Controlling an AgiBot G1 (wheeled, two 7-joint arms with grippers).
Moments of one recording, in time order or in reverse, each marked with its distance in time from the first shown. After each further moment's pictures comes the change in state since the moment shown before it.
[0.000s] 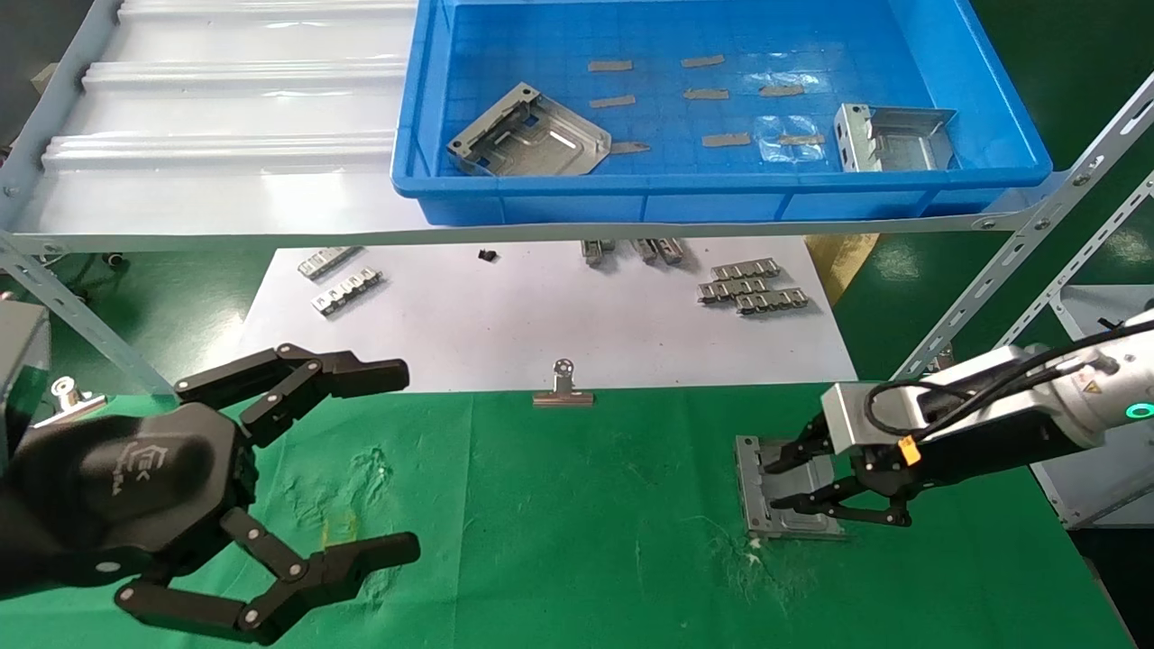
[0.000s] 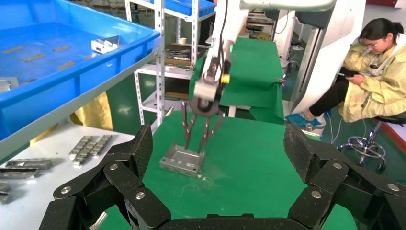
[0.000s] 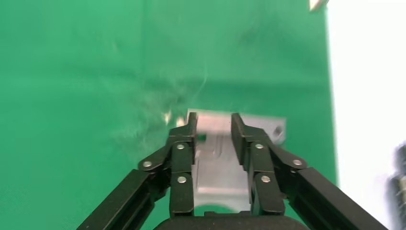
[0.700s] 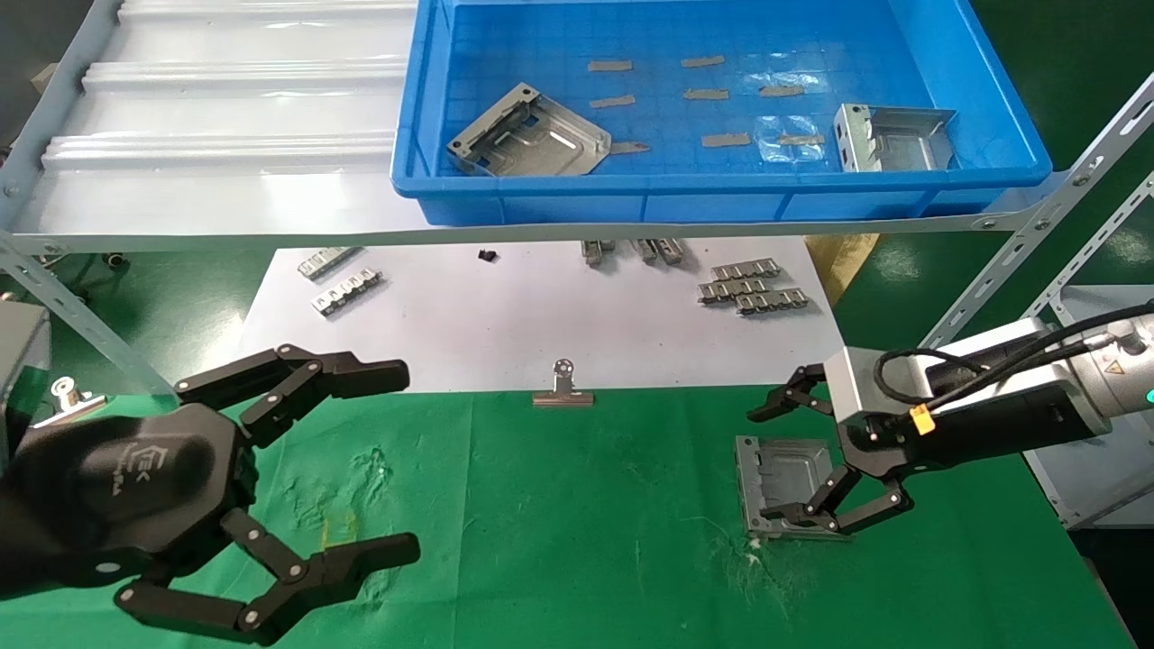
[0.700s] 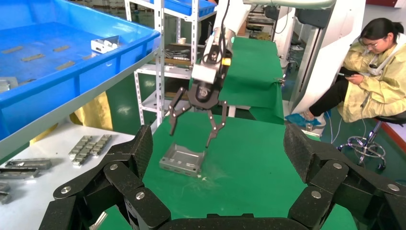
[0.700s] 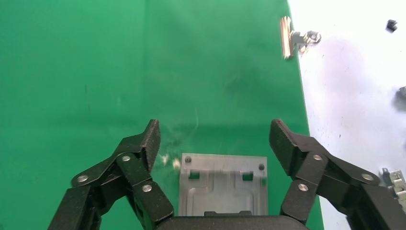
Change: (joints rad) left arm 0.000 0.000 0.000 0.000 0.000 0.000 0.000; right arm -0.013 0.036 0.075 0.054 0.071 -0.051 0.043
